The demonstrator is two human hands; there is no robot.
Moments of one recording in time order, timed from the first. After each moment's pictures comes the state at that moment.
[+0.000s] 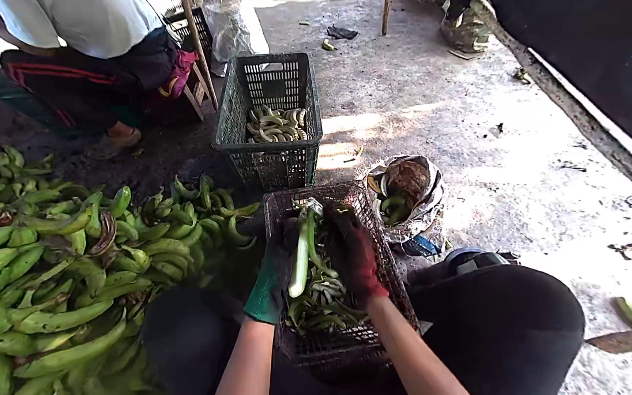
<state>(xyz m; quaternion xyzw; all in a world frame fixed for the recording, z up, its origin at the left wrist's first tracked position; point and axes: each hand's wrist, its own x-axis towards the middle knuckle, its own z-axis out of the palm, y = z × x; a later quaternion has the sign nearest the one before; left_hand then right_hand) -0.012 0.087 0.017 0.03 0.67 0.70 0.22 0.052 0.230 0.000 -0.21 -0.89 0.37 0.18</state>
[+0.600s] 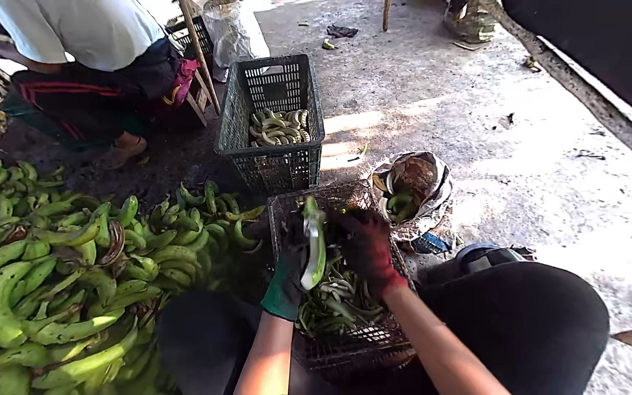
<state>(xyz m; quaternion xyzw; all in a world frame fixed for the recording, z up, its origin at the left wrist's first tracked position) -0.003 0.097 0.005 0.02 0.61 0.76 0.24 0.049 0.247 0.011 -0.15 -0.92 0.29 0.22</state>
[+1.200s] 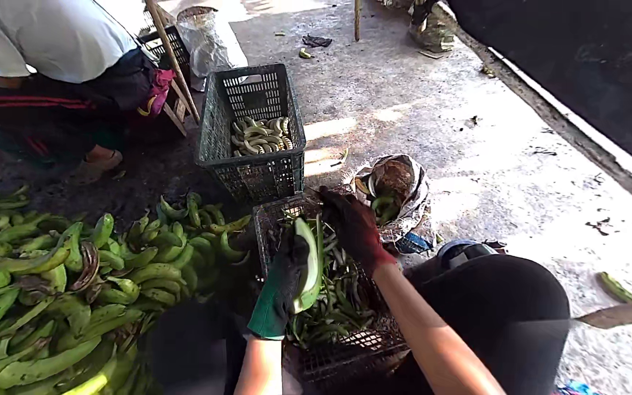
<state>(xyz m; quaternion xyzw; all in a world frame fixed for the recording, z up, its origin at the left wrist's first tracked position) -0.011 0.106 0.012 0.11 0.62 0.74 0.23 0.020 0.280 0.018 -0.19 -0.92 0.32 0.11</state>
